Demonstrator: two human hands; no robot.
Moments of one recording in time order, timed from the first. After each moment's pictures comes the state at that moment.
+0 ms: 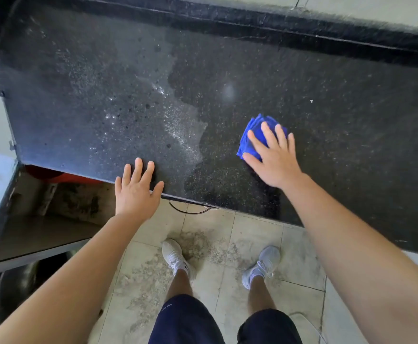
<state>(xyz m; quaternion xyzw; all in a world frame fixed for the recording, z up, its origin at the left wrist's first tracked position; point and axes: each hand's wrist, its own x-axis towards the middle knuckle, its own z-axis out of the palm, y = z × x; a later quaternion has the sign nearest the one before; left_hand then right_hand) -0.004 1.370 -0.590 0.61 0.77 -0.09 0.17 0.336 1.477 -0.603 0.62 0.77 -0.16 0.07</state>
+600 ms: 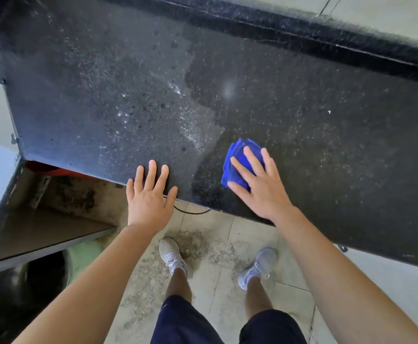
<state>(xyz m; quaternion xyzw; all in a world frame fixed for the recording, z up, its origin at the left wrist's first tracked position) -0.009 1.361 -0.598 0.62 0.76 -0.05 0.18 0.279 1.434 -0.610 0.53 0.83 -0.17 0.02</state>
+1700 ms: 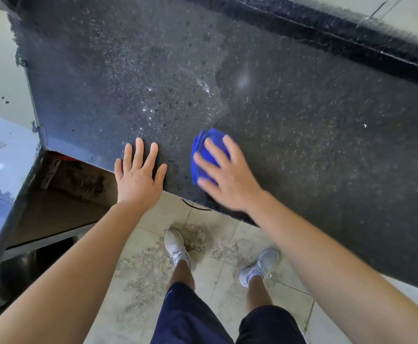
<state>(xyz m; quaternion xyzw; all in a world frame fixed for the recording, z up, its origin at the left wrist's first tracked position) -0.084 1.400 -0.600 0.57 0.80 -0.04 0.18 0.154 1.472 -0.603 0.37 0.91 -0.16 0.04</state>
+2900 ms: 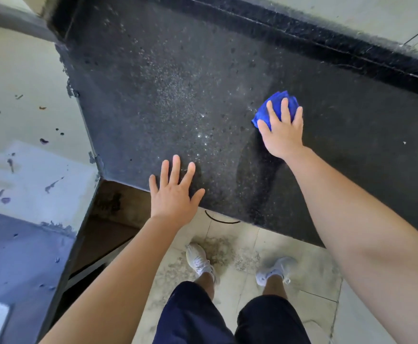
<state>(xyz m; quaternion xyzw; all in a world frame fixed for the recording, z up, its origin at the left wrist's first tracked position) -0.167 1.416 -0.590 0.64 0.73 -0.09 0.22 0.076 1.608 -0.599 0.69 0.69 -0.19 0.09</state>
